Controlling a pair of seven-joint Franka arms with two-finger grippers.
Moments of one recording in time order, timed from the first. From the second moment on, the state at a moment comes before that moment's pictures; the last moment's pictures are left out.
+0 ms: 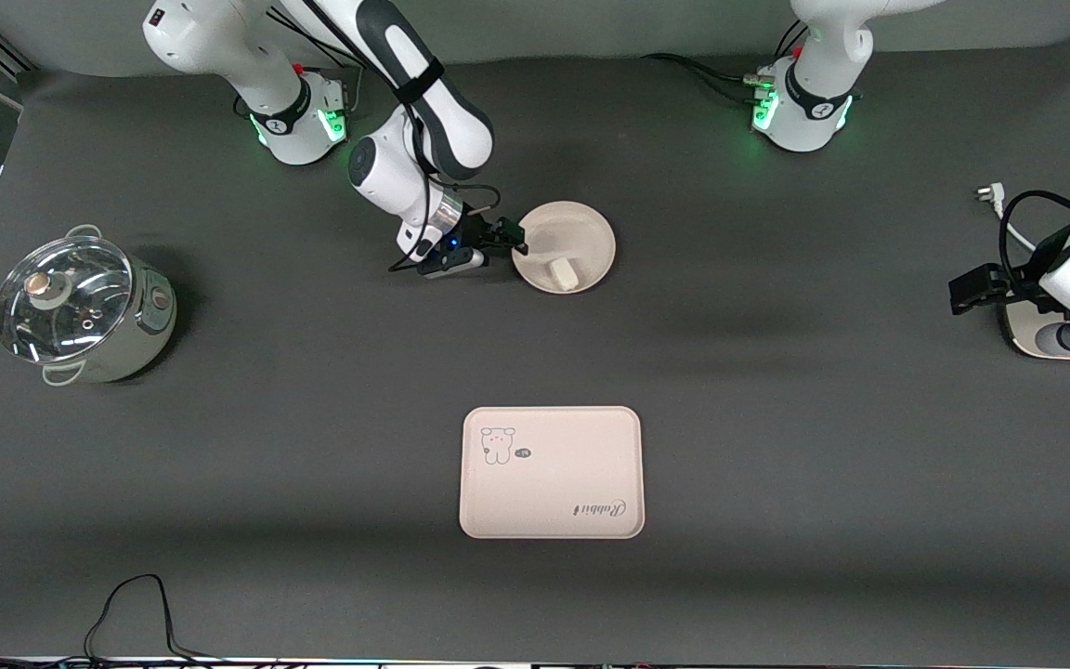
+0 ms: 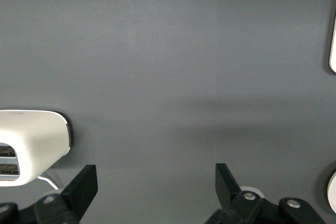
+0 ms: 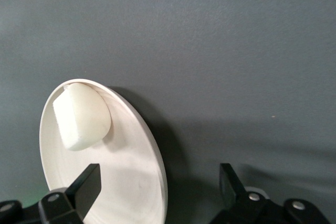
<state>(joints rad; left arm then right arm) 0.14 0.09 -0.16 -1.61 0.07 1.64 -0.02 1.01 0.37 -0.04 -2.33 1.63 2.86 -0.53</state>
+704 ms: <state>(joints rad) 0.14 0.09 -0.16 -1.59 0.07 1.63 -0.02 1.01 0.40 -0.02 -2.30 1.63 2.89 -0.53</state>
